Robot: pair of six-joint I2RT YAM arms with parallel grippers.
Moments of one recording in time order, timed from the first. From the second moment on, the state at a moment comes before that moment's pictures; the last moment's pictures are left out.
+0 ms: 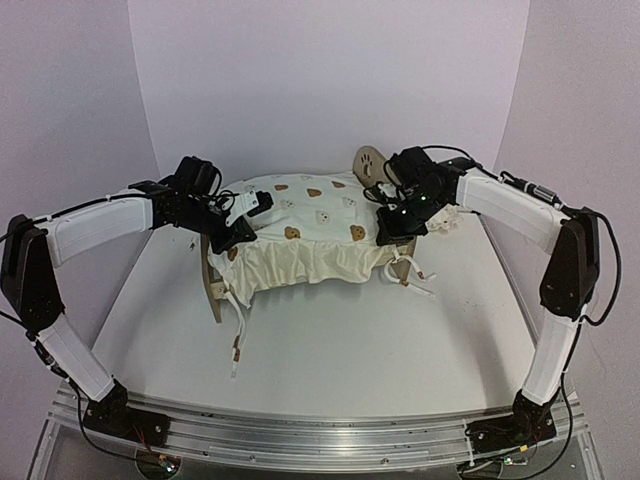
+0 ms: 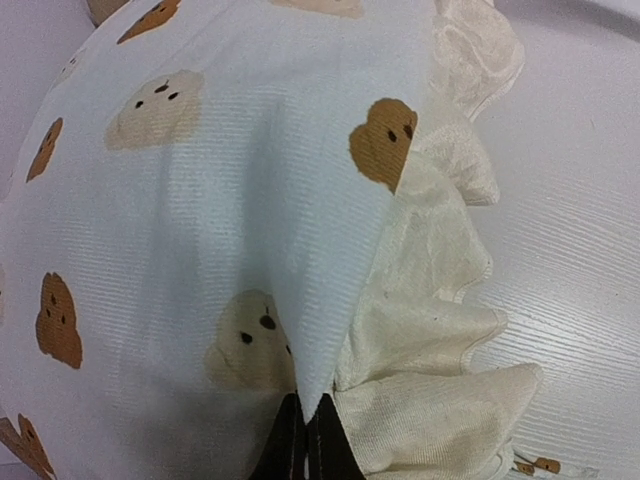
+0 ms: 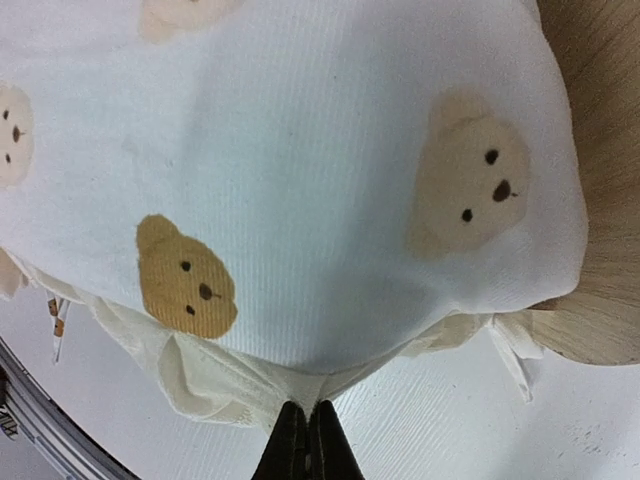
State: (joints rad) left arm -0.51 1.60 1.33 -0.50 0.32 0.69; right arm 0.57 1.89 1.78 -0.93 -0.12 0.23
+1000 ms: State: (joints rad) left arm -0.50 1.51 1.32 -0.88 0.47 0.88; right arm 0.49 1.80 1.75 -1.03 0.01 0.32
